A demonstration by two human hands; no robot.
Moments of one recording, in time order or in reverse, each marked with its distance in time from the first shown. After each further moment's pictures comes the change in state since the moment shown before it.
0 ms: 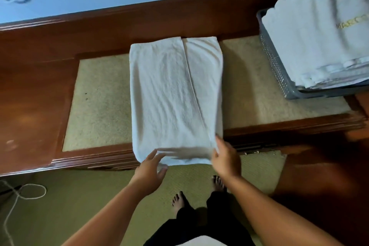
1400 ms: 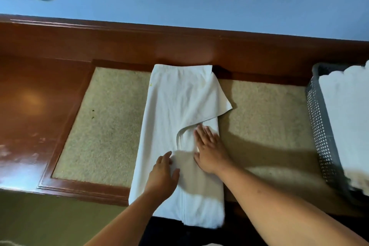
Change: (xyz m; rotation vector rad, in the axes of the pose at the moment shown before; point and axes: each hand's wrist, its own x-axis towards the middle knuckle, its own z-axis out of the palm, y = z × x) left_hand 0.138 0.045 -0.060 -0.362 0.243 -0.166; right_hand 0.234 -0.105 0.055 -0.676 -0.596 -0.555
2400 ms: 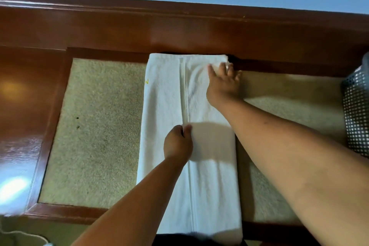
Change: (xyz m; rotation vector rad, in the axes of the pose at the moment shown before) left_hand 0.150 0.074 -0.023 -0.149 0.098 -0.235; right_hand 0.200 0.046 -0.117 -0.113 0.144 0.421
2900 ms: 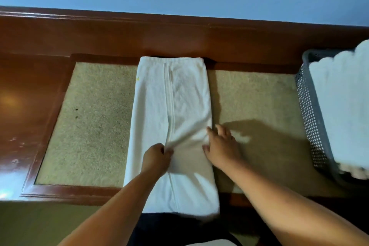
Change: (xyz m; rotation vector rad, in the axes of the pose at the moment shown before) left_hand -0.085 -0.064 -0.013 0.184 -0.086 0.037; right_hand -0.227 0.061 0.058 0.260 -0.151 -0.065
